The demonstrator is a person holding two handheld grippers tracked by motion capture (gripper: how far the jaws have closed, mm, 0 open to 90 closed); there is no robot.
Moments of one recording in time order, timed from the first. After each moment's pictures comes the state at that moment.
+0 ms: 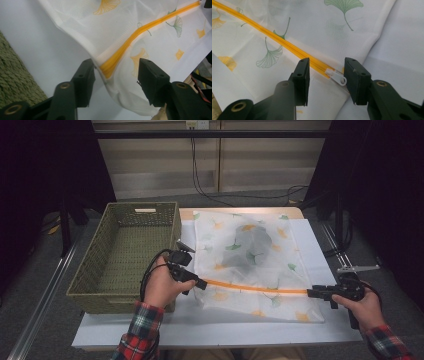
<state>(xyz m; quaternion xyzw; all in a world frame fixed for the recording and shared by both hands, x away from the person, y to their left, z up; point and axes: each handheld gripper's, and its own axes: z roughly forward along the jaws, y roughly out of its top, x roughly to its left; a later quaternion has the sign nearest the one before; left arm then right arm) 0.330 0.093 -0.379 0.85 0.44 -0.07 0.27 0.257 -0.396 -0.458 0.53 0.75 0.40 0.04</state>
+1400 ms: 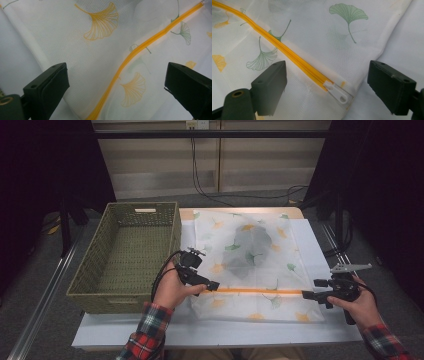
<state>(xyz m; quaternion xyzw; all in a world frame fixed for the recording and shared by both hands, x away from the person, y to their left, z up) 0.337 0.071 -0.405 0.87 0.39 -0.02 0.32 0.264 -0.383 -0.460 0.49 0.78 0.39 0.08</state>
